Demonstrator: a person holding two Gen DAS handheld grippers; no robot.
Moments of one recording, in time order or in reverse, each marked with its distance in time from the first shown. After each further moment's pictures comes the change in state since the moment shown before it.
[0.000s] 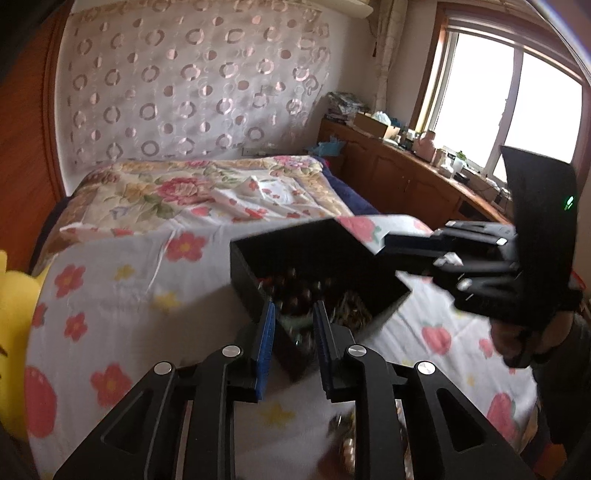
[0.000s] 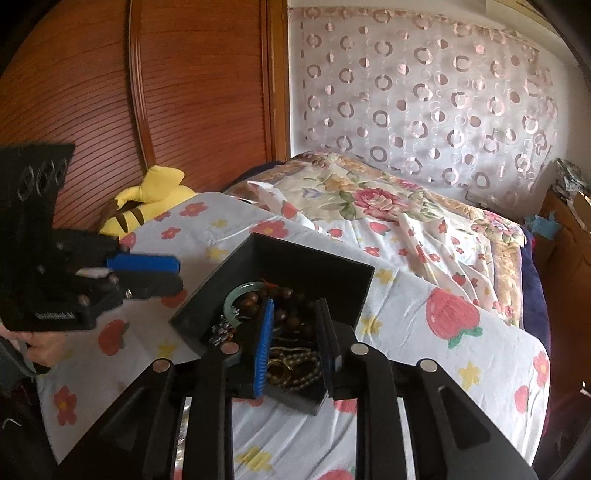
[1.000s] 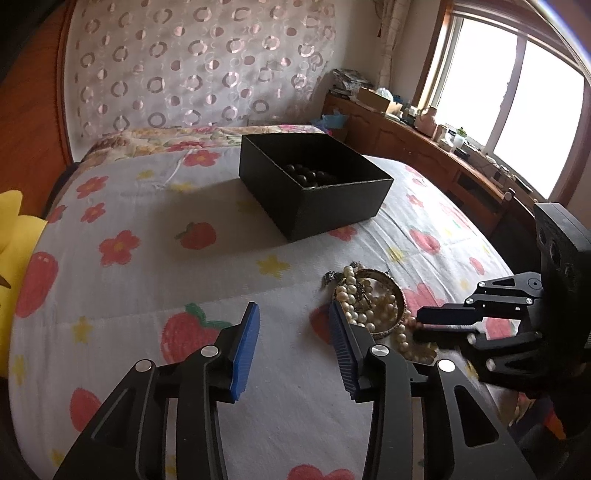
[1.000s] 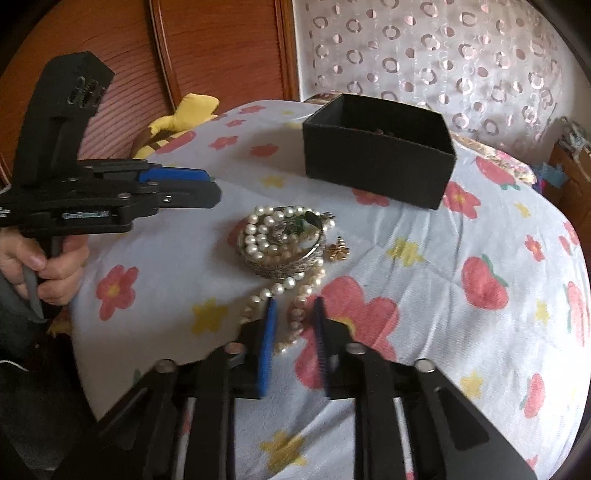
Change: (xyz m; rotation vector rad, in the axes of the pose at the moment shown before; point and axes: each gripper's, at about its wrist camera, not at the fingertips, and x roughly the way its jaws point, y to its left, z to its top) left arm -0.038 -0.001 -0.094 -0.019 0.080 0.003; right arm -0.027 0.105 -0.126 0.036 0.203 0.013
